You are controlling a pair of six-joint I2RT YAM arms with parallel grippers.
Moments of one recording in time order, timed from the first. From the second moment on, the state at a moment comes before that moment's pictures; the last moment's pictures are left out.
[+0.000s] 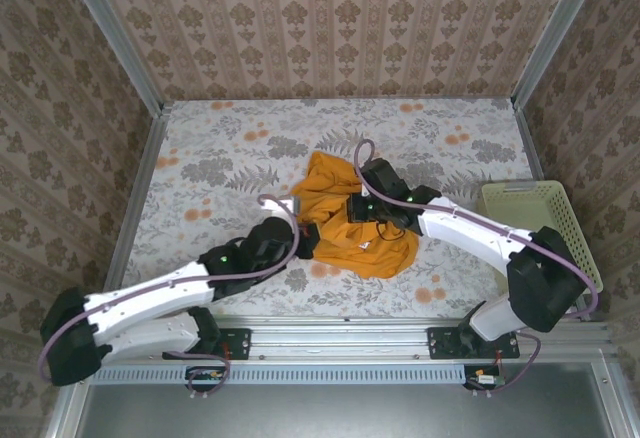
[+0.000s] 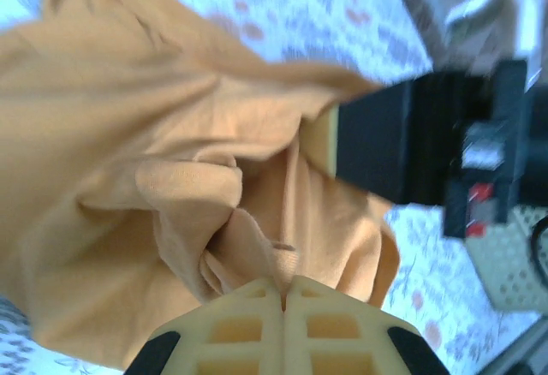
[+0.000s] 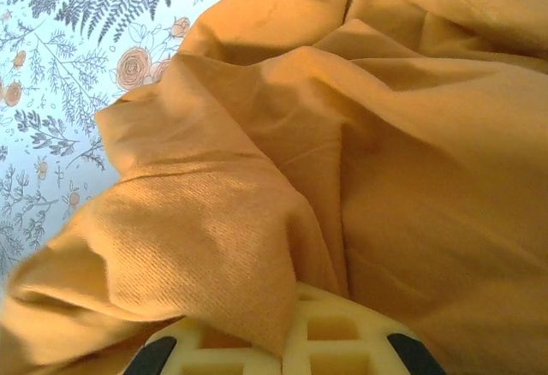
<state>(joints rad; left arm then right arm) -1.07 0.95 0.61 -0.14 -0.26 -0.84 0.65 1.48 1.01 -0.38 -0.05 0.58</state>
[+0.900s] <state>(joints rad) -0.62 0.73 0.65 -0.46 -0.09 -0.74 0.54 1.50 1.04 -0.48 0.00 0.51</state>
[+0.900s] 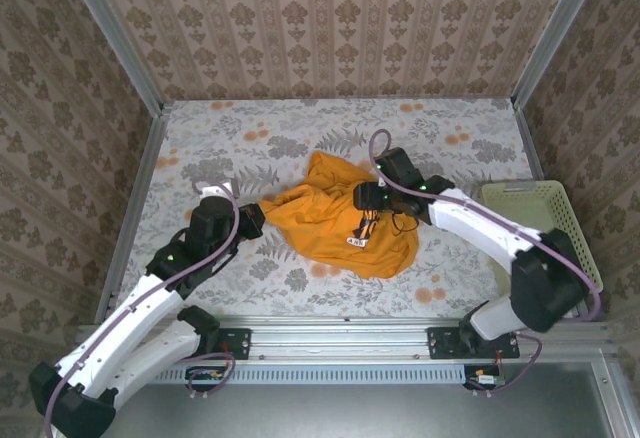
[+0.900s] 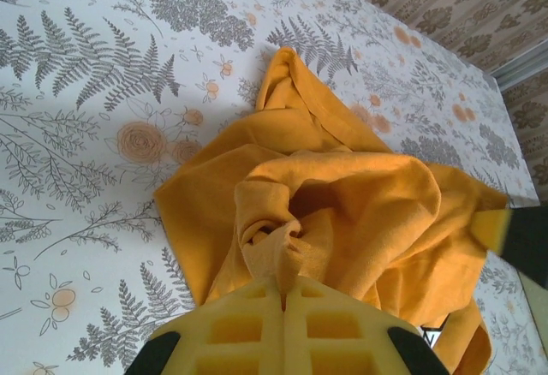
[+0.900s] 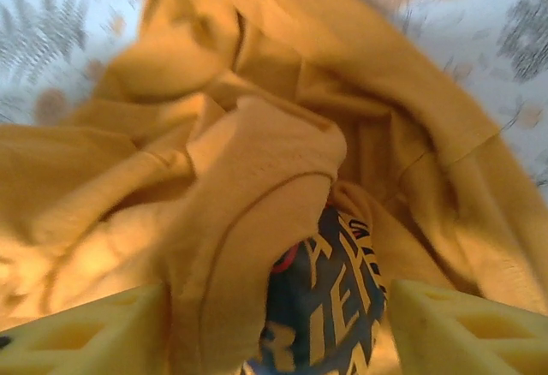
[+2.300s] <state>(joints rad) 0.16 1.05 0.78 -0.70 0.14 -0.51 0.62 1.40 1.10 -0.60 0.13 0.42</state>
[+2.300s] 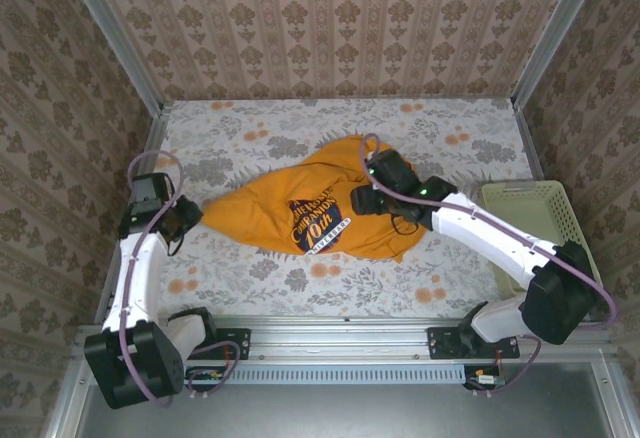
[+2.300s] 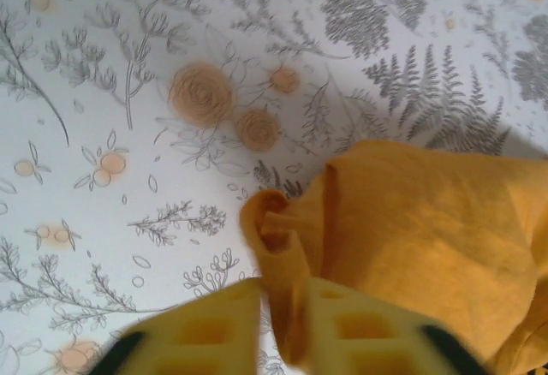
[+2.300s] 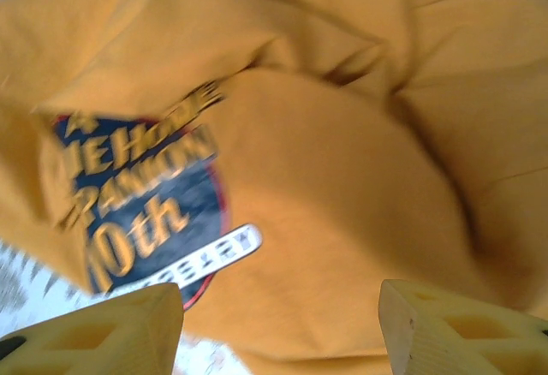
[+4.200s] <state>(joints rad) -0.59 1.85 1.35 -0.36 0.13 -0.72 0.49 1.37 0.89 -0.45 -0.08 0.35</state>
